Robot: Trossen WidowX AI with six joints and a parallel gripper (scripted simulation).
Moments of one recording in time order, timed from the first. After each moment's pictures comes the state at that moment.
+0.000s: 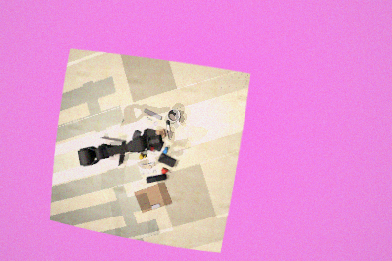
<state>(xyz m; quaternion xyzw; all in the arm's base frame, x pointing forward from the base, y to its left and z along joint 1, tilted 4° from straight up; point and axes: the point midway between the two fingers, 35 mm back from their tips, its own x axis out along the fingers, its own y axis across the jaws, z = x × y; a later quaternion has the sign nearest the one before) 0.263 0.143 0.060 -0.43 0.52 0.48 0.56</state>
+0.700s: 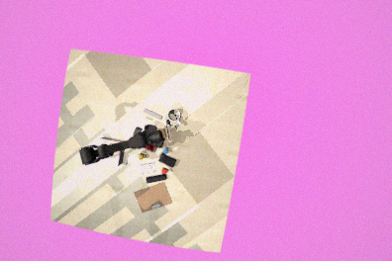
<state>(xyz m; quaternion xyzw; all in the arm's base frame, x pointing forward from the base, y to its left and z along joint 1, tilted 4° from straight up) 0.261 0.164 0.047 -0.43 0.51 0.48 0.57</state>
